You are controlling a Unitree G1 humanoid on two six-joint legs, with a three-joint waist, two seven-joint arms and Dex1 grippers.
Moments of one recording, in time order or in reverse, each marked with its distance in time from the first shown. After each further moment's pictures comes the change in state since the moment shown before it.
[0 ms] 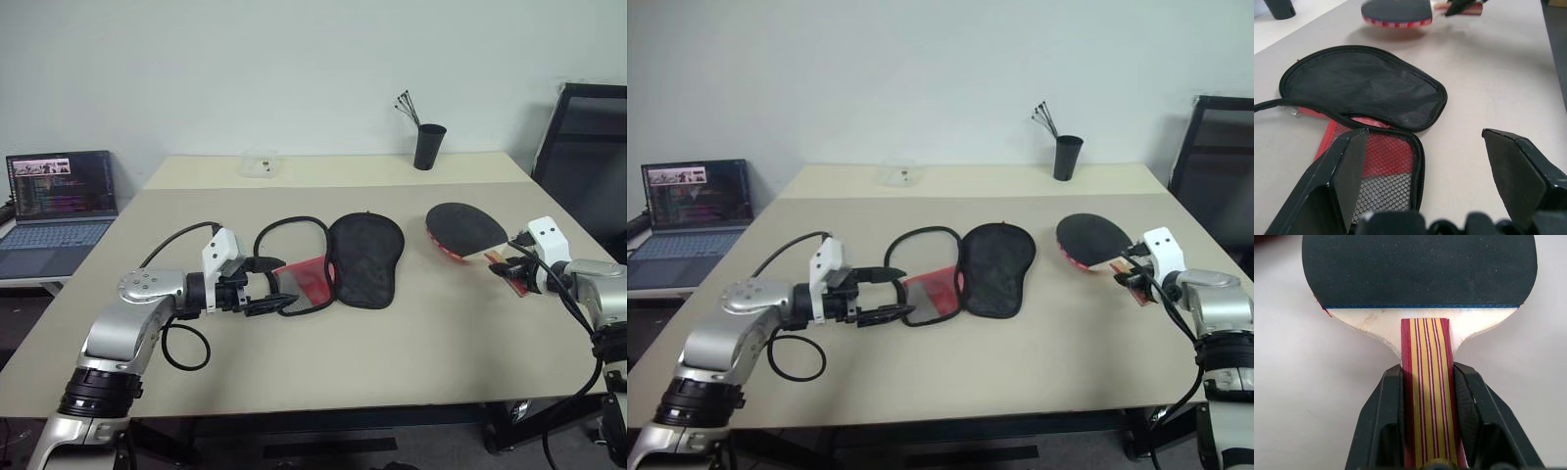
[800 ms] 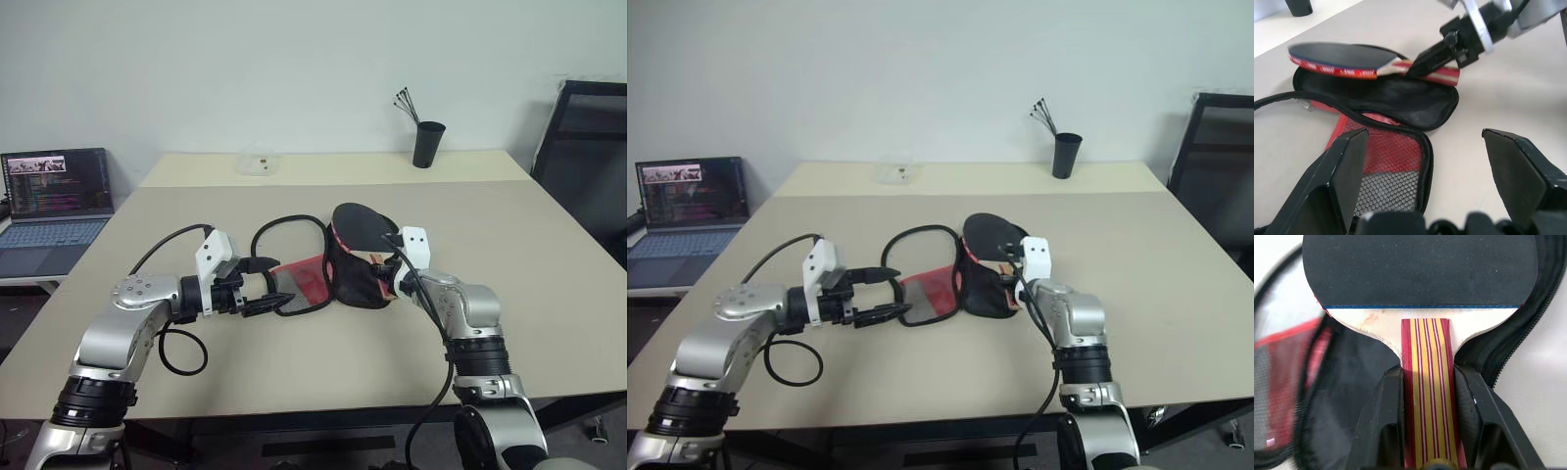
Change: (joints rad) left arm 0.037 0.001 0.019 -0.038 -0.018 0.006 0.051; right arm -0.050 0.732 -0.035 -0.216 0.074 0.249 -0.621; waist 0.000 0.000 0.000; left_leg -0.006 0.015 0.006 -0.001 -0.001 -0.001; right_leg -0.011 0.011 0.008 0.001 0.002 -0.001
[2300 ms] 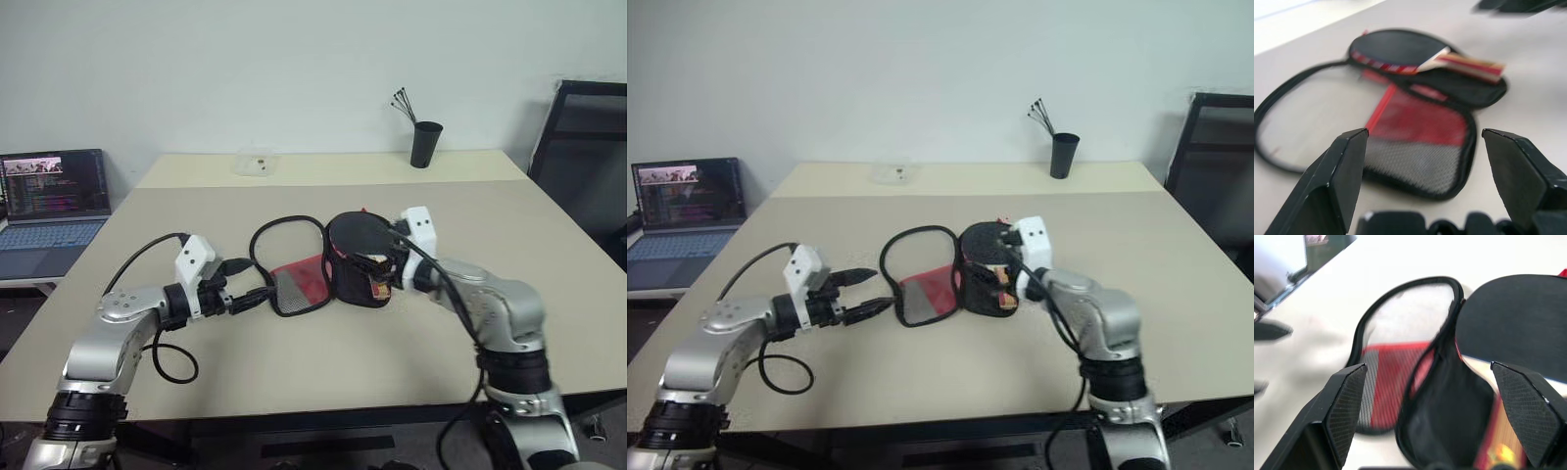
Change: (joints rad) left arm 0.084 -0.003 0.068 0.055 0.028 -0.008 0.158; right arm 0.077 -0.228 0.094 -0.455 0.271 0.185 0.234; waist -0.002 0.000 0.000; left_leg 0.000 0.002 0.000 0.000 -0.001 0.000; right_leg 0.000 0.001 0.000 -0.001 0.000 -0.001
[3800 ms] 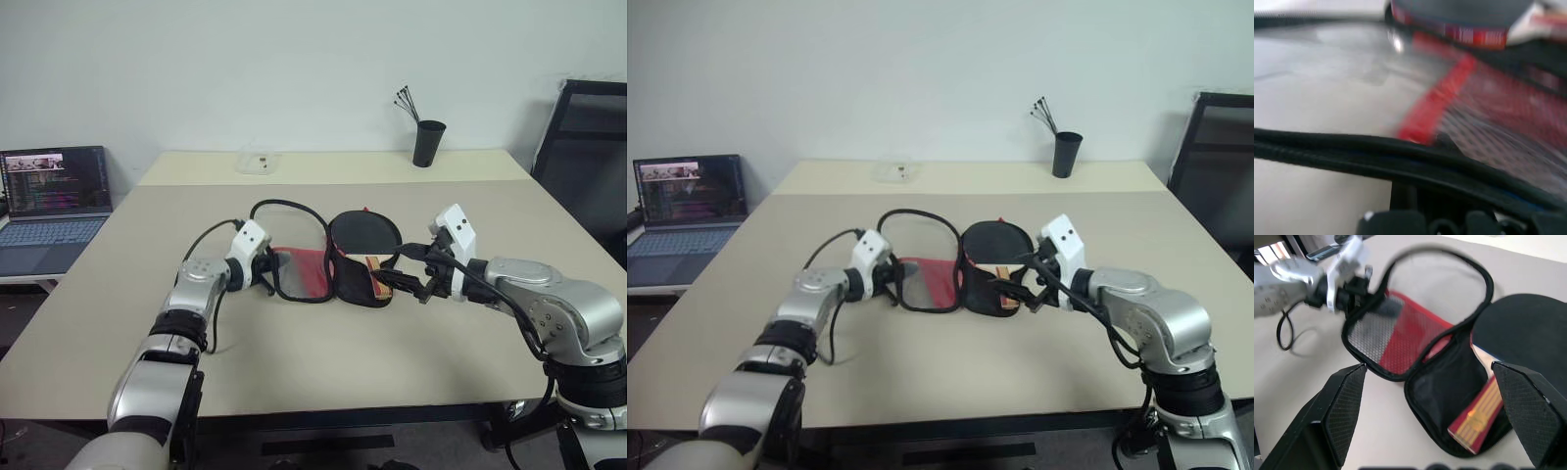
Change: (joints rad) left arm -0.618 -0.259 -0.154 0.970 0.347 -0.434 0.040; right arm 0.070 -0.303 0.025 -0.127 0.120 -0.070 0.237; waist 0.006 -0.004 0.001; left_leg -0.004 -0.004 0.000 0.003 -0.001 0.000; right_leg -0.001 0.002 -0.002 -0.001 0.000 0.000
